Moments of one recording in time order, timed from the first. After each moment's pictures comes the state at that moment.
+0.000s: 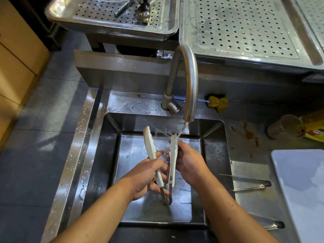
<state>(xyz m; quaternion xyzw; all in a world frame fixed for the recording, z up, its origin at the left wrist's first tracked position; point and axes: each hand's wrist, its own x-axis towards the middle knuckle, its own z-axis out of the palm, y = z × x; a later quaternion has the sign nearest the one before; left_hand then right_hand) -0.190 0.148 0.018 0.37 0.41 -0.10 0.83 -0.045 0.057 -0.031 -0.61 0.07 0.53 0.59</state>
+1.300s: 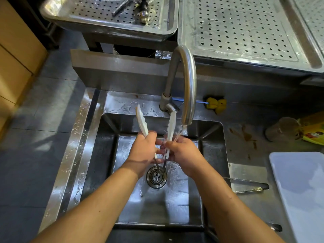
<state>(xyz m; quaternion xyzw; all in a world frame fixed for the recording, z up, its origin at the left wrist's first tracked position) -0.135 0.179 0.014 0.44 0.52 0.12 0.72 -0.031 0.084 -0.002 -0.68 -0.07 0.52 0.51</state>
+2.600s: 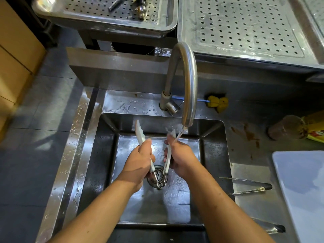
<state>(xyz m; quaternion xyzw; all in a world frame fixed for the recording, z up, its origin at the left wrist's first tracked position) -0.163 0.164 -0.005 0.44 0.54 0.07 0.72 -0.040 0.096 -0.019 -0.67 0.10 0.53 0.51</state>
